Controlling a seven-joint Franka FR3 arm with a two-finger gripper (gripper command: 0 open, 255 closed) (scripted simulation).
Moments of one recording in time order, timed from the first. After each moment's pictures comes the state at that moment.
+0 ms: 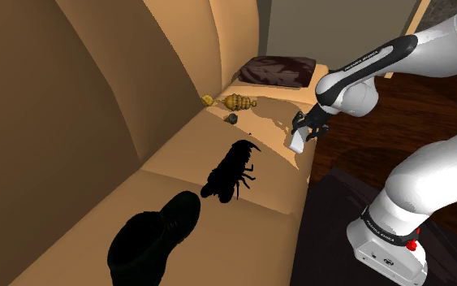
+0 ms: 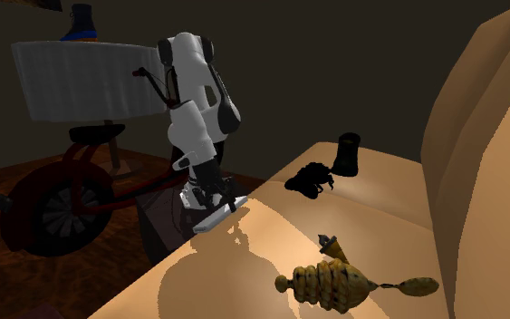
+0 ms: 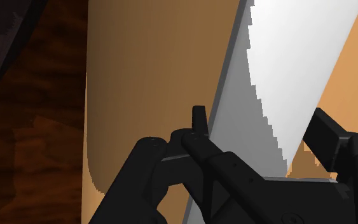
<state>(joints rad) -0.15 -0.41 -0.21 -2.87 0.50 2.70 0.17</state>
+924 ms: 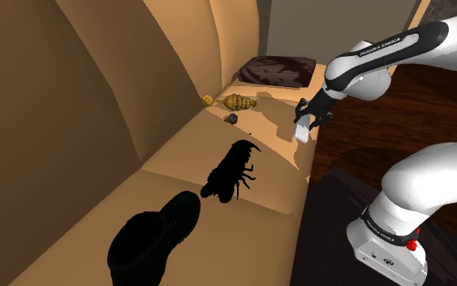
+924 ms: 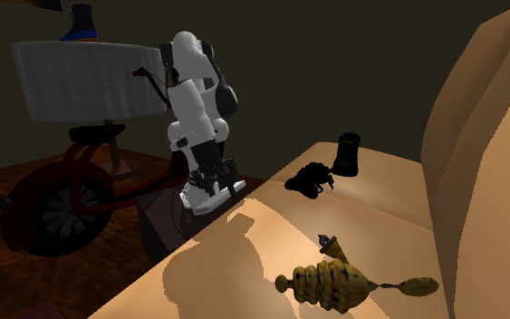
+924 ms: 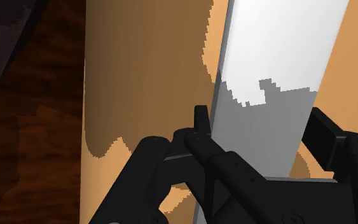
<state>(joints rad) -0.25 -0.55 -0.15 -2.82 0.38 2.51 0.29</state>
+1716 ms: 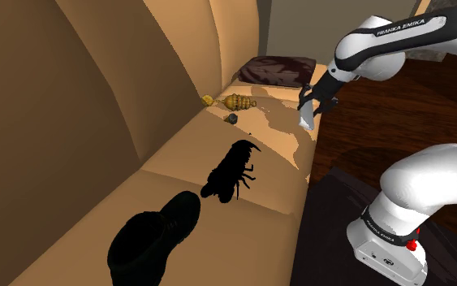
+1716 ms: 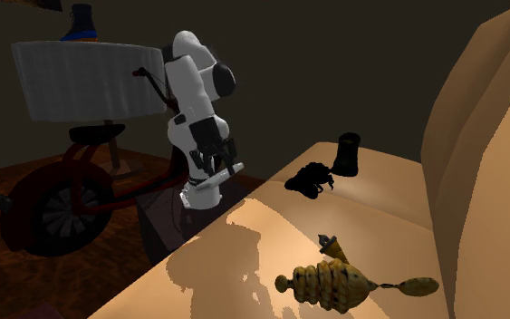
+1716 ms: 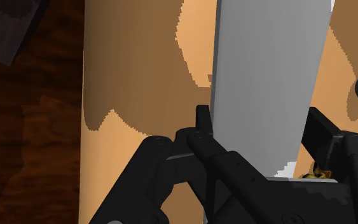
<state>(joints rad) -0.29 -0.65 -0.12 -2.72 0.31 2.32 0.38</state>
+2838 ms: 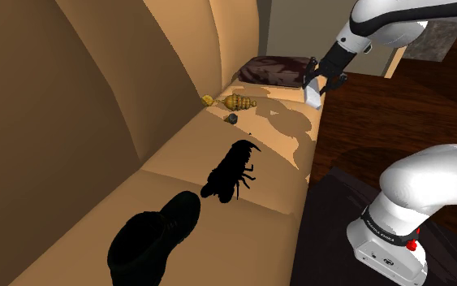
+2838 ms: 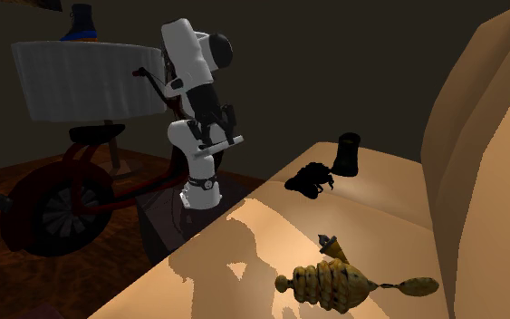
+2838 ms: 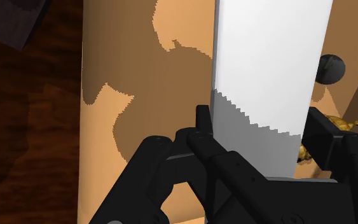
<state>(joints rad) -0.31 -0.71 -0.10 -2.54 0.27 2.09 0.46</state>
